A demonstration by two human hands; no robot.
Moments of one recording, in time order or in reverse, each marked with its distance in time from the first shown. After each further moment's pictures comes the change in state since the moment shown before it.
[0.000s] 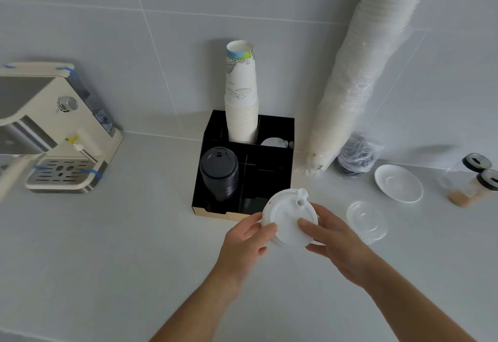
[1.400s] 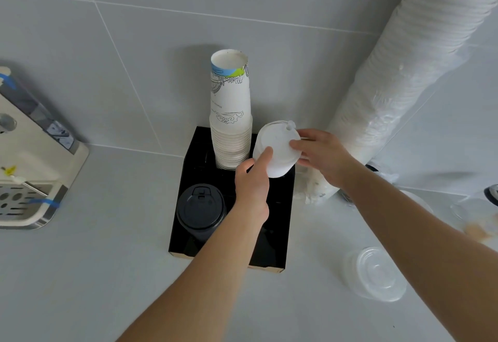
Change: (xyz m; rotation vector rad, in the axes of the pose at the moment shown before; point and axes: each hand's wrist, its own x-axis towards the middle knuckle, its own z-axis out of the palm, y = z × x) left_hand 0.199 0.111 0.042 -0.399 0.261 -0.067; right_hand 0.218 -0.138 -0.050 -0.167 0.243 -0.115
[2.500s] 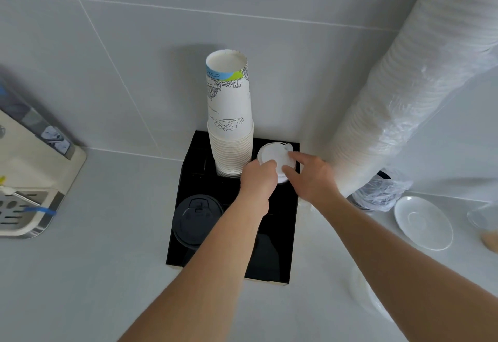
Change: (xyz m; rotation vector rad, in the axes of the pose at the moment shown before) left_hand 0.030 0.018 0.018 0.376 0.050 0.007; right_hand 0.007 0.033 0.030 -0.673 0.174 -0.102
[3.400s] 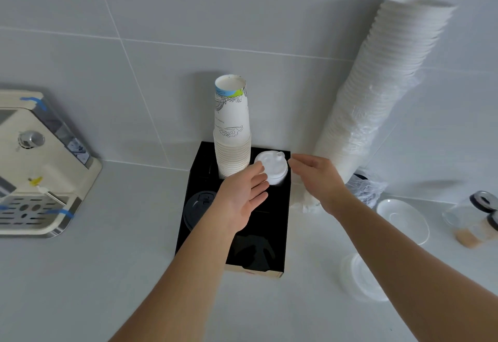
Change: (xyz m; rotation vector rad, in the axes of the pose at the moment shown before) left_hand -0.074 0.001 -0.058 -0.284 -0.288 -0.008; right_hand -0.067 -0.025 -0.052 0.539 -0.010 0.057
